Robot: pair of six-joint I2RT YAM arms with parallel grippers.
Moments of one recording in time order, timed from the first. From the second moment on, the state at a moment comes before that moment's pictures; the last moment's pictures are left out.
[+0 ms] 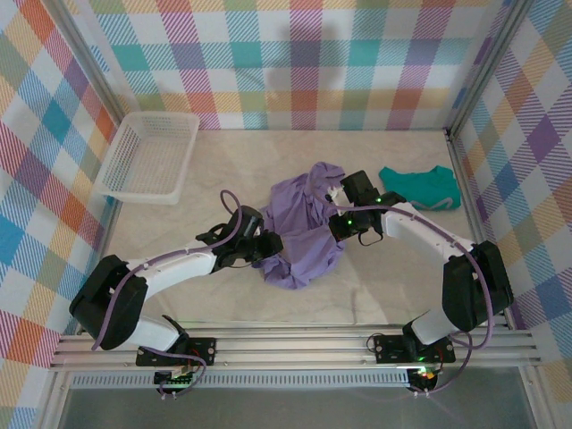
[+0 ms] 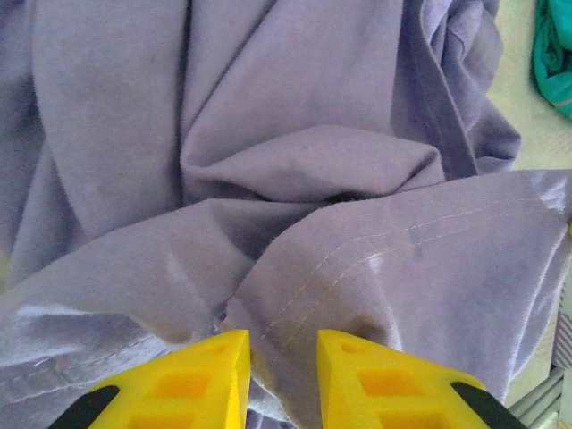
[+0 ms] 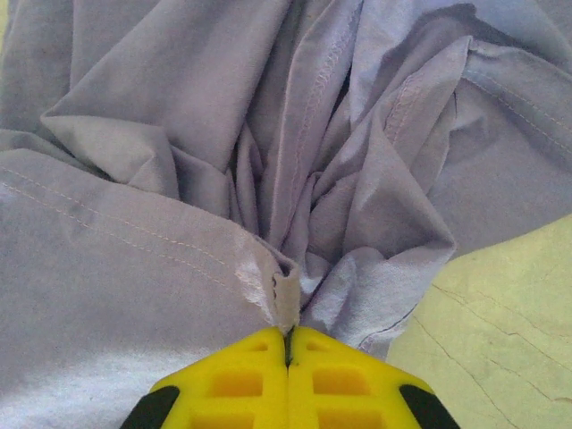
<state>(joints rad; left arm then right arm) -0.68 1.42 0.74 -0.16 0.18 -0.96 0.50 1.50 1.07 -0.67 -0.18 0.05</state>
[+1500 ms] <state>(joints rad) -0.68 1.36 0.72 -0.14 0.10 -0.95 0.50 1.41 1.04 -0.63 -0.19 0.05</state>
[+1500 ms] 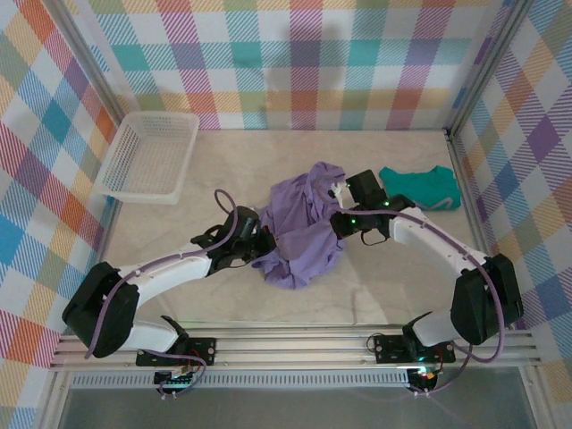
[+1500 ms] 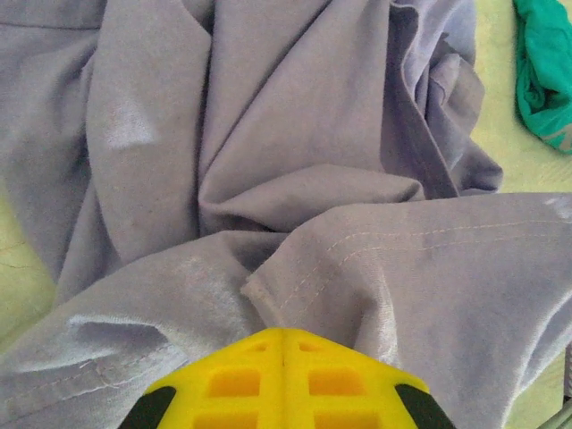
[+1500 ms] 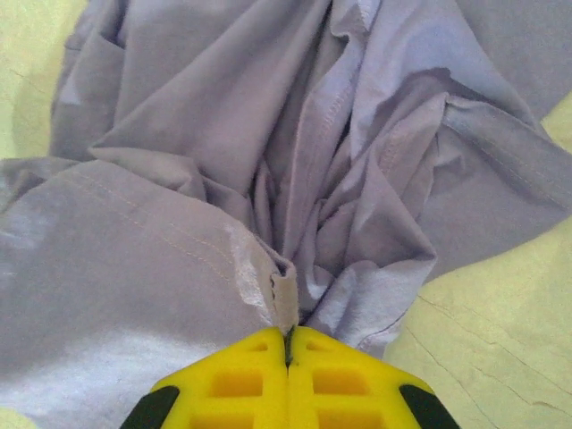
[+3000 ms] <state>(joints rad) -0.68 1.53 0.75 -0.10 0.15 -0.94 0.50 1.41 1.00 -0.58 -0.22 0.08</state>
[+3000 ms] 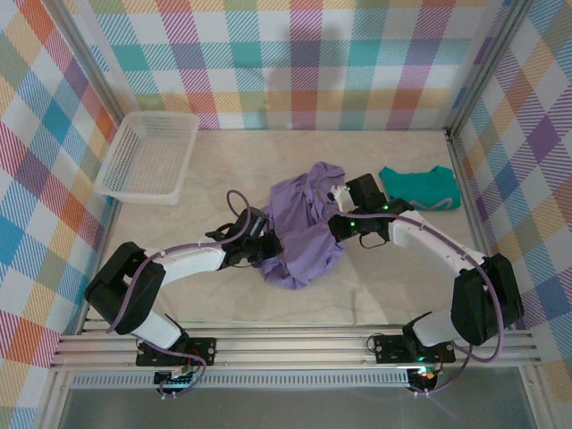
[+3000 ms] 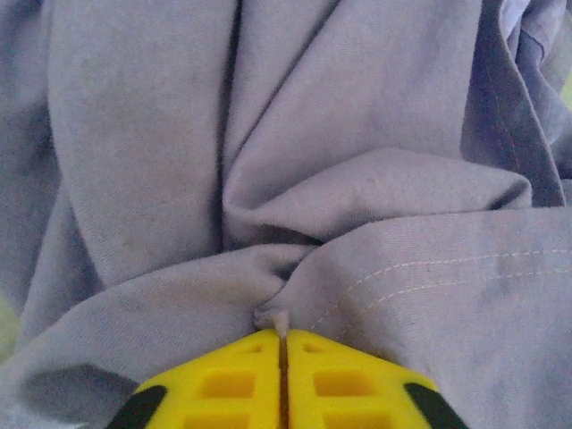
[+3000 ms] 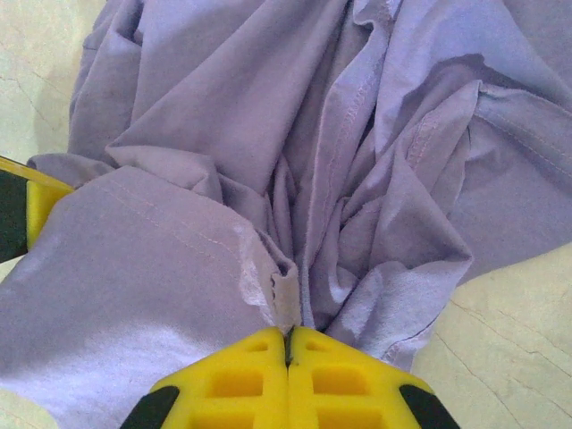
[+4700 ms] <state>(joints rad) -0.32 0.95 1.12 -0.53 -0.08 -0.60 0.37 1.69 1.28 -0.51 -0.16 0.17</state>
